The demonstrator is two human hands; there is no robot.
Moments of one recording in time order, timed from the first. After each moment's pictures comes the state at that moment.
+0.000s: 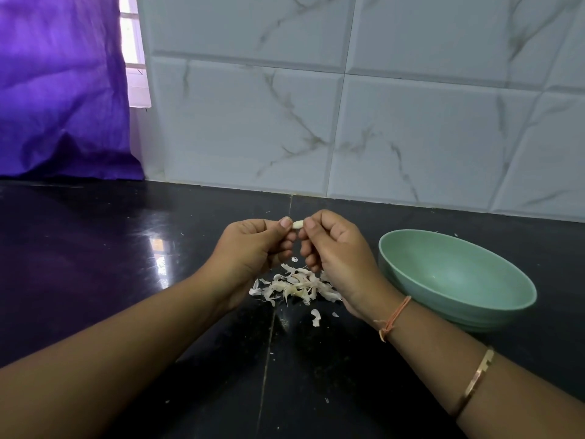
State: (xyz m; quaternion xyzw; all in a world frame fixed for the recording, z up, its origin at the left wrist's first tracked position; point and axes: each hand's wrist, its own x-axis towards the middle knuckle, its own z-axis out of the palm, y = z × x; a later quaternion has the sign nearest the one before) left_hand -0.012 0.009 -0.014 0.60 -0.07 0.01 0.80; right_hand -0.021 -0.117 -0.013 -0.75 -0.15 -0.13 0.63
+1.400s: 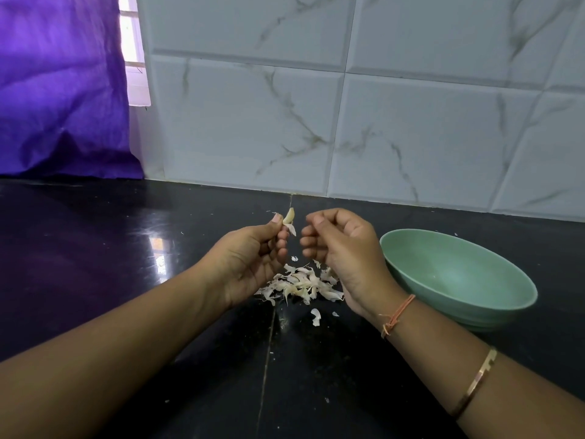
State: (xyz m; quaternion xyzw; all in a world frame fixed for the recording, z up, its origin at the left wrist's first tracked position) left_hand -0.010 0.010 -0.007 0.49 0.02 -0.10 0.87; right_hand -0.022 -0.118 -0.008 -0.66 -0.10 -0.13 0.73
